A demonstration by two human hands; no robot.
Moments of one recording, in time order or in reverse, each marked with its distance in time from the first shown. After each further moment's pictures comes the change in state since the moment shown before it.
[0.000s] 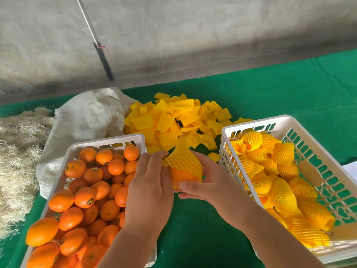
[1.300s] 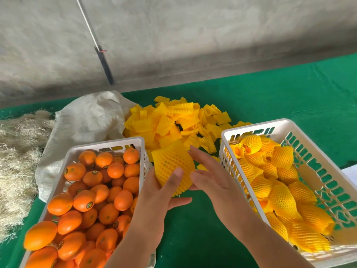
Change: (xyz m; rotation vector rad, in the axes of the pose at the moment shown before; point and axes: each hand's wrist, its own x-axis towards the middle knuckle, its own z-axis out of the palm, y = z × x) left_hand -0.006 0.009 0.007 -1.054 -0.277 -0.625; right_hand -0.012 -0.003 0.003 -0.160 0.109 -0.220
